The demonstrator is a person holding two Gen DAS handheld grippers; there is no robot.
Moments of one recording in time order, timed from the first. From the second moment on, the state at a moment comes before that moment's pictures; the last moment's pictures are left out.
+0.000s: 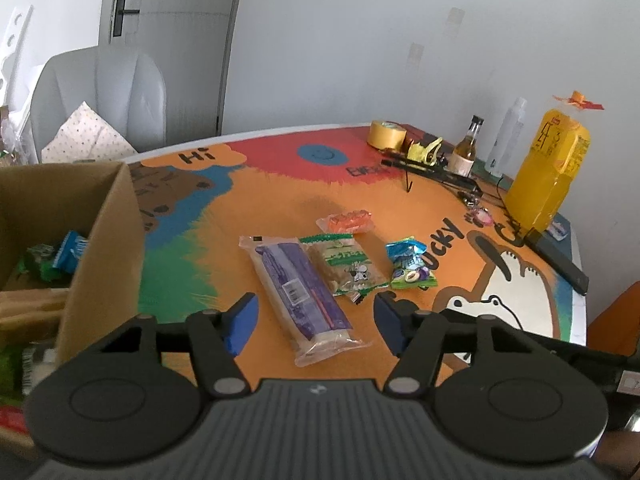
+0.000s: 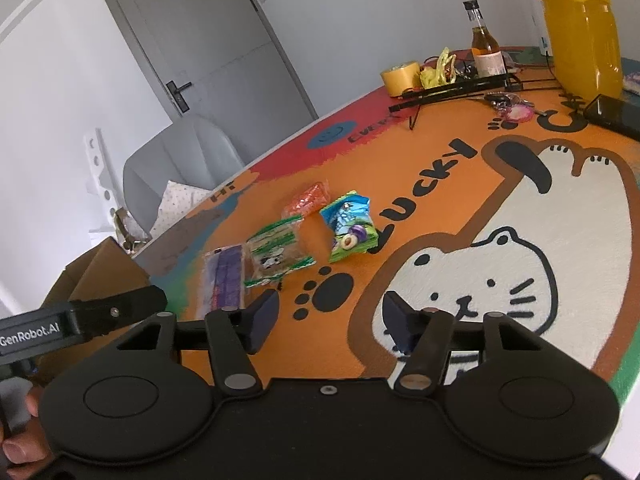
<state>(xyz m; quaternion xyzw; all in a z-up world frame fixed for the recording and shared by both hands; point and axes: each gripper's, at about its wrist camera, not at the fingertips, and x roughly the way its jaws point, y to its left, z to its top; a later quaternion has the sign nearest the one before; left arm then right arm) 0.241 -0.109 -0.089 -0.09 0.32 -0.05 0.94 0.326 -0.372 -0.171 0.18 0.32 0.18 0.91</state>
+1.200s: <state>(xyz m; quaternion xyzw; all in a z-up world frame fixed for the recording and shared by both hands) 0.289 -0.101 -0.131 -0.08 0.36 -0.02 0.93 0.407 -0.344 -0.183 0.15 0.32 0.16 0.92</state>
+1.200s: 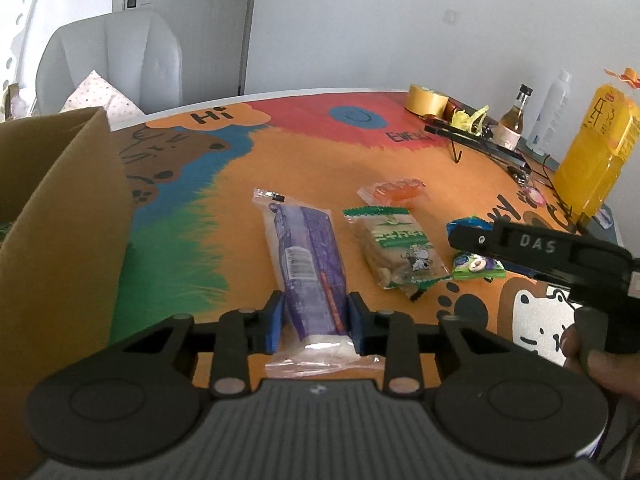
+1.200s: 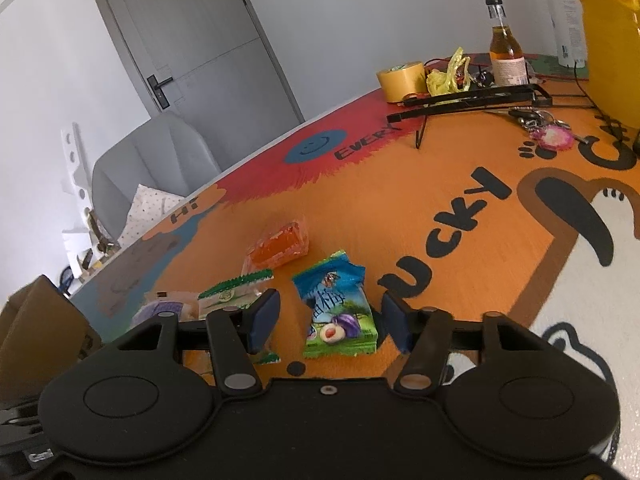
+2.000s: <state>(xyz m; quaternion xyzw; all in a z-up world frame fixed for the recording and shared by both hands) 0.225 -0.094 -0.081 -0.10 0.30 -0.02 0.95 0.335 -0.349 -0.147 0.15 0.29 0.20 0.92</state>
